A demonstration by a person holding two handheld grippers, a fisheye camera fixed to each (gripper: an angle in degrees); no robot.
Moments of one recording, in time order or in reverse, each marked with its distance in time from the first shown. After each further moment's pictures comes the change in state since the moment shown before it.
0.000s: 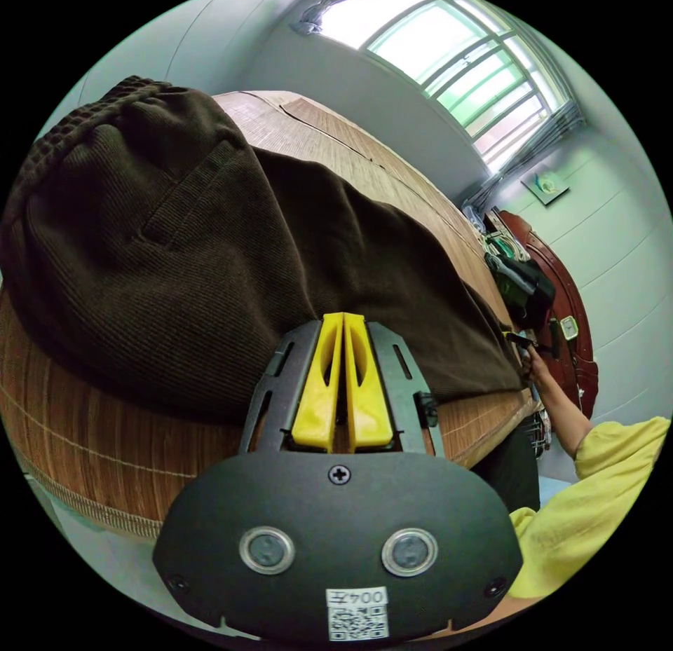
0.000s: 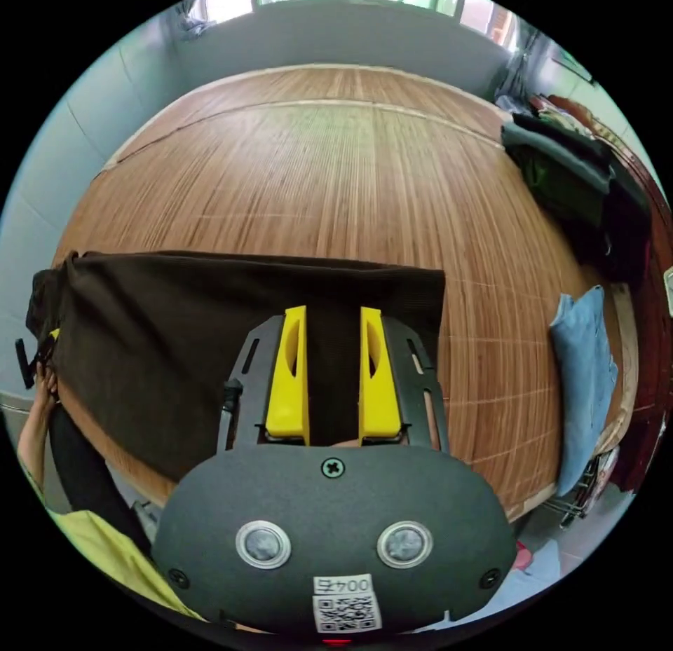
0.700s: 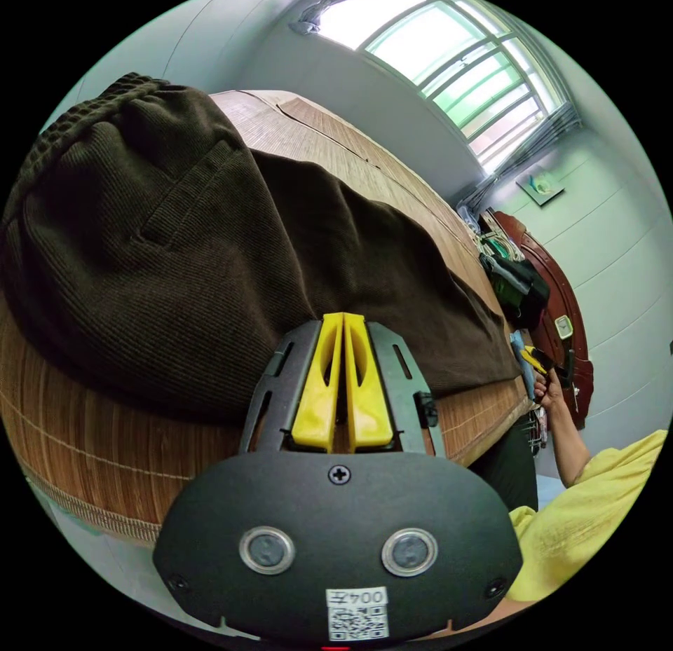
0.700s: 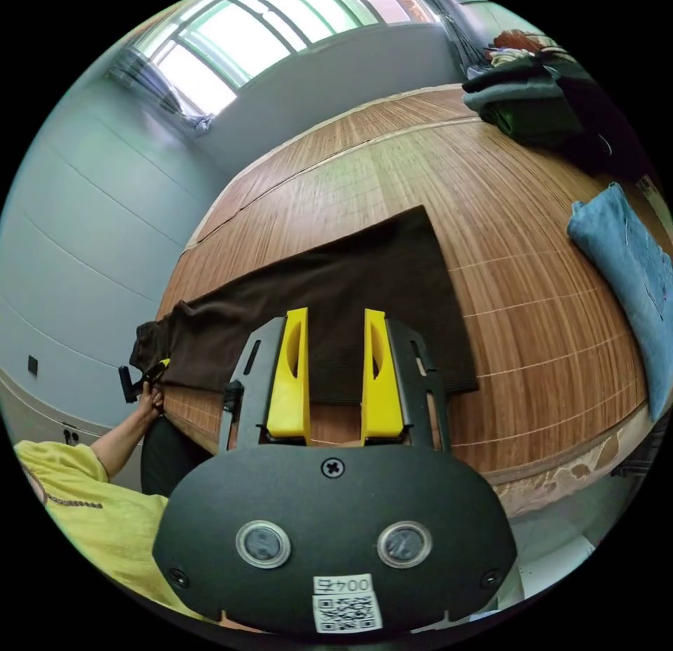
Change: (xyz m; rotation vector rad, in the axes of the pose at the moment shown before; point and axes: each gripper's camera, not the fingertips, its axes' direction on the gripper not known) left arm 0.041 -0.018 0.006 -0.001 0.019 0.003; right arm 0.011 0.138 -0.015 0.185 -0.424 0.193
